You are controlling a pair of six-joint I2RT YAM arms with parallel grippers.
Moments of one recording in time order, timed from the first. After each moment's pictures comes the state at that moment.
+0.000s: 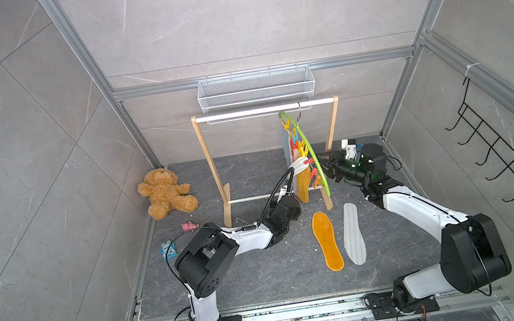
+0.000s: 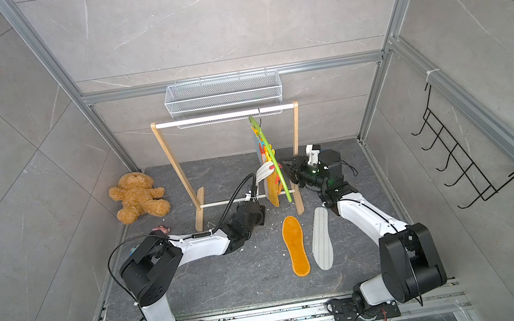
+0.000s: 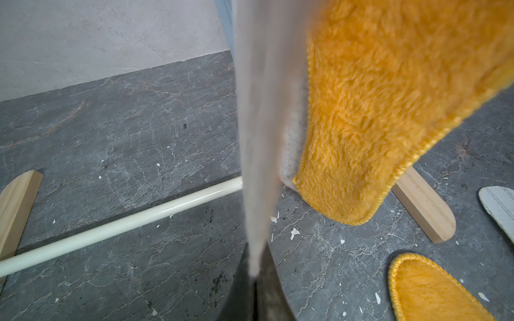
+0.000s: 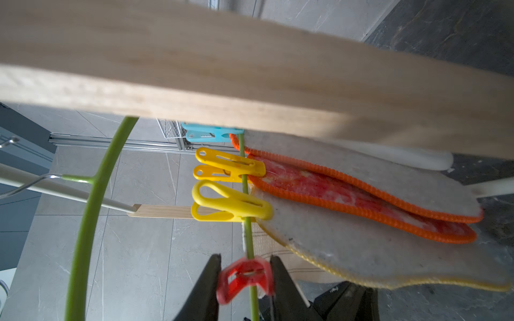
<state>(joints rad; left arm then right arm) -0.89 1.86 1.01 0.31 -0.48 -0.23 0.21 1.44 0.95 0.34 -0.56 1.32</state>
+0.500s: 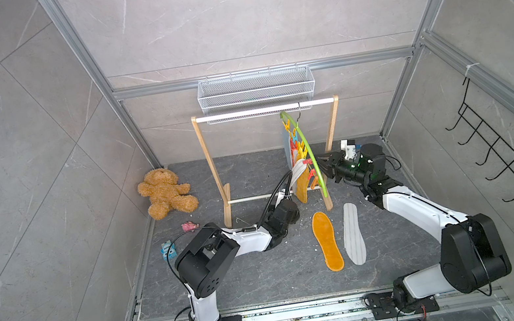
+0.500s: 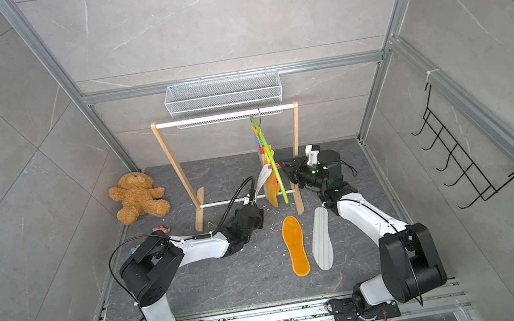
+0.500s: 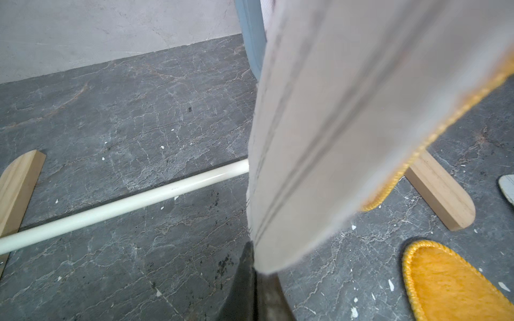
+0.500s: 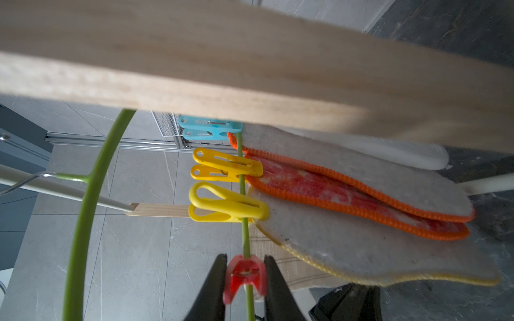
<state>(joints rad) -0.89 1.86 0.96 0.33 -0.50 -0.26 0.21 1.44 0.95 0.33 -0.56 1.31</state>
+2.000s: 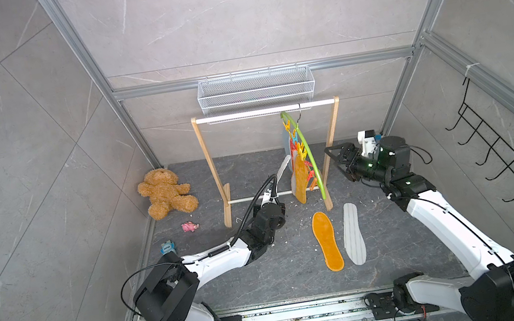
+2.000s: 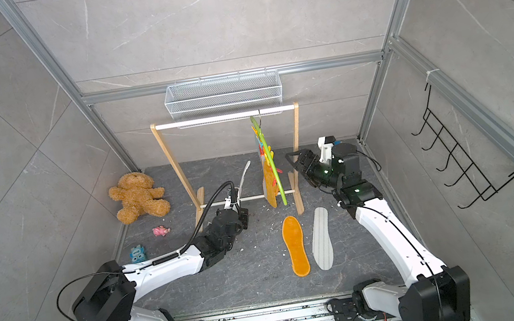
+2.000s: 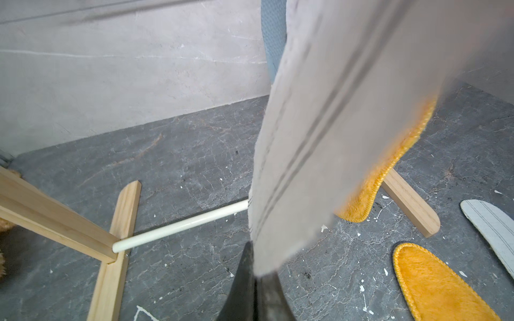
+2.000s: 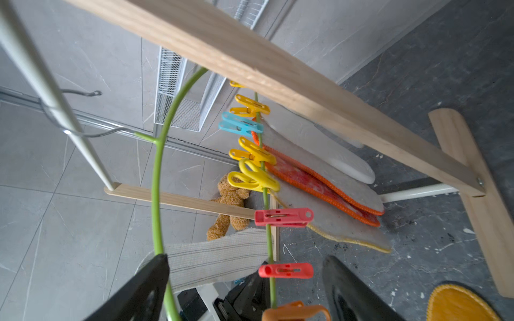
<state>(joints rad) -0.89 1.47 0.79 0.31 -0.57 -0.11 0.18 1.19 1.10 -0.17 -0.48 0.96</state>
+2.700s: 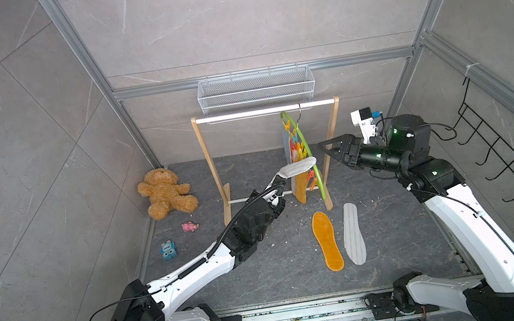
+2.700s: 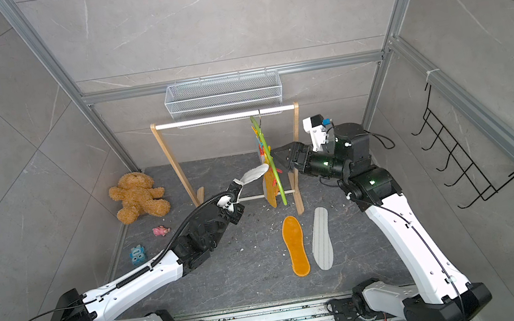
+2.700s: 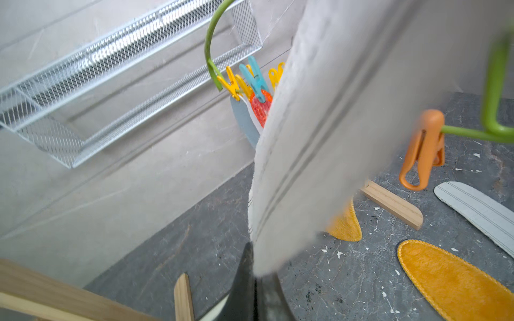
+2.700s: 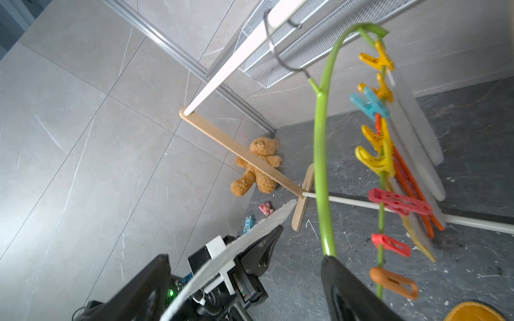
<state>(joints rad) -0.89 1.27 0.87 0.26 -0.40 0.39 0.30 1.20 1.46 -0.50 -0.62 0.71</state>
